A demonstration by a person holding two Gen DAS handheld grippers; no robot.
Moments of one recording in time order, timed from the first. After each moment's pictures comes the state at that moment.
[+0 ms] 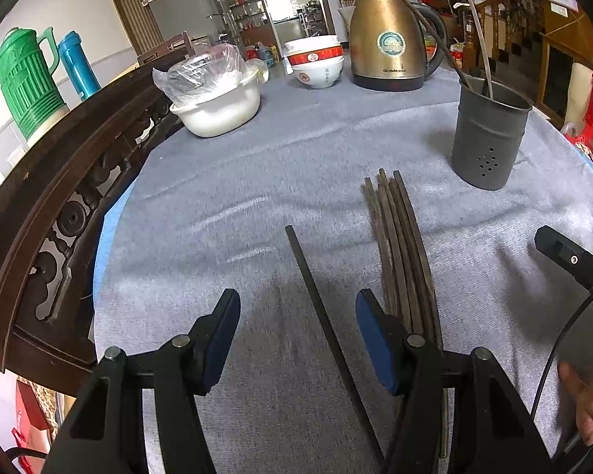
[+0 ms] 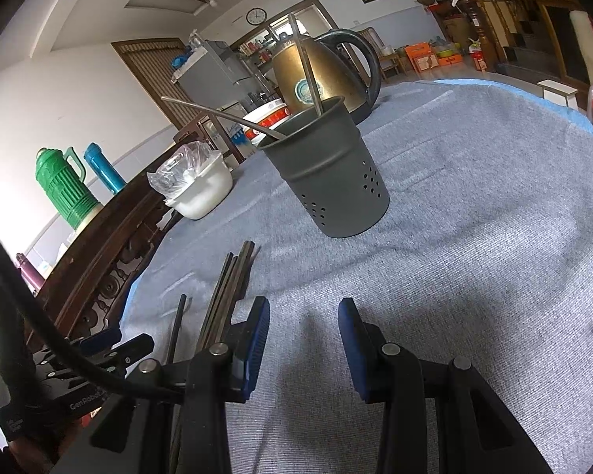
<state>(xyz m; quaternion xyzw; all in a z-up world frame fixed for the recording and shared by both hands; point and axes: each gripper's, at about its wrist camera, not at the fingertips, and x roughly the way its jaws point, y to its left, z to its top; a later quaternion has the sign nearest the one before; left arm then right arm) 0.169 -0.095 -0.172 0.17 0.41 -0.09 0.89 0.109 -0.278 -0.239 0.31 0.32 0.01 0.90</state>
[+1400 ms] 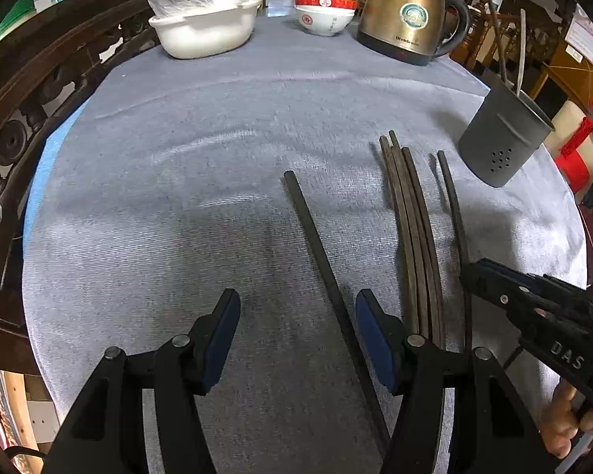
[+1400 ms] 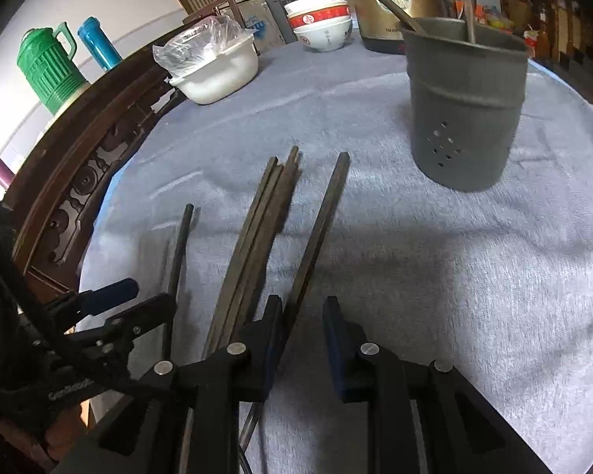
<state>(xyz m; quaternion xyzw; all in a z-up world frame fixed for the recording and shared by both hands) 0.215 -0.056 -0.207 0.05 0.52 -0.16 0.84 0.189 -0.202 -0.243 0.19 0.50 0.06 0.84</state>
